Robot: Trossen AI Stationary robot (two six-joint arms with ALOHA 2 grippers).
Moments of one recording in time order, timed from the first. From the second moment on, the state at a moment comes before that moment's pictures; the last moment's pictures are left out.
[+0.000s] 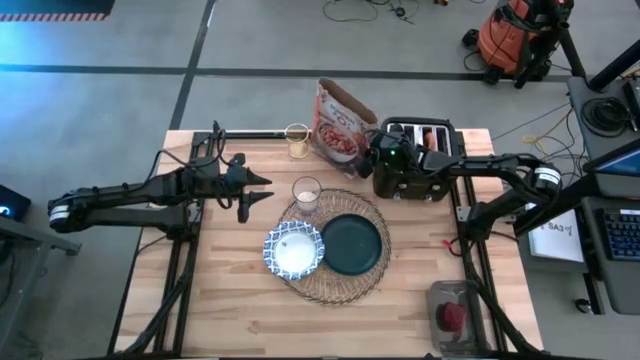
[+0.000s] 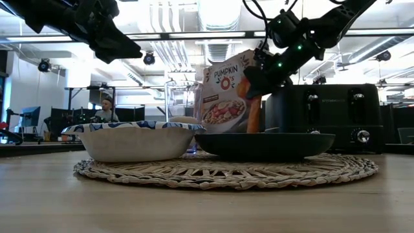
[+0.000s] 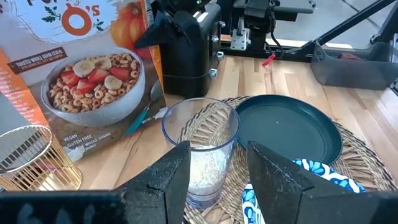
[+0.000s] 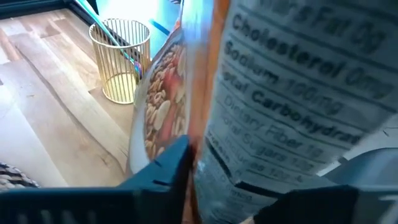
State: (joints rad) left arm 0.25 0.74 0.55 -0.15 0.07 0.02; right arm -0.47 1.45 0.79 0.17 0.33 0.02
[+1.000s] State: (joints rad) left arm 0.25 0.74 0.55 0.00 0.07 0.17; right arm -0.47 0.98 0.79 0.08 -0.15 -0.03
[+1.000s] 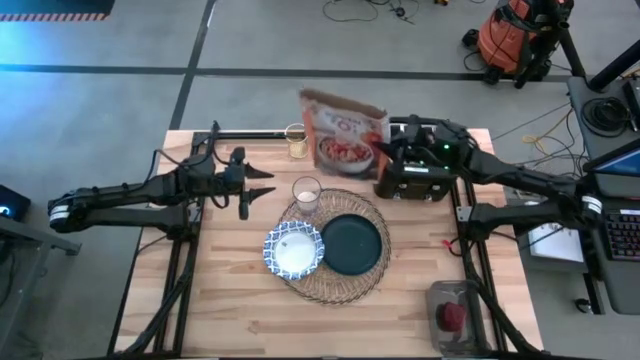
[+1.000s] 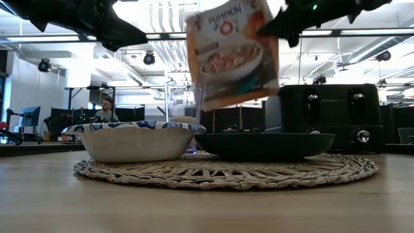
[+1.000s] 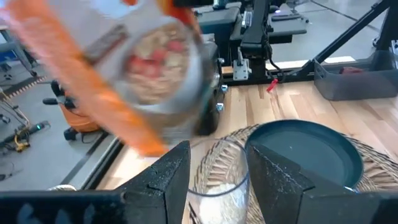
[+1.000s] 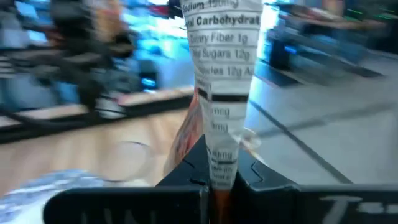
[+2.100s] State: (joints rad) left arm 0.25 0.81 0.55 0.25 0.03 0.34; right arm -0.40 1.00 0.97 0.08 -0.43 -0.20
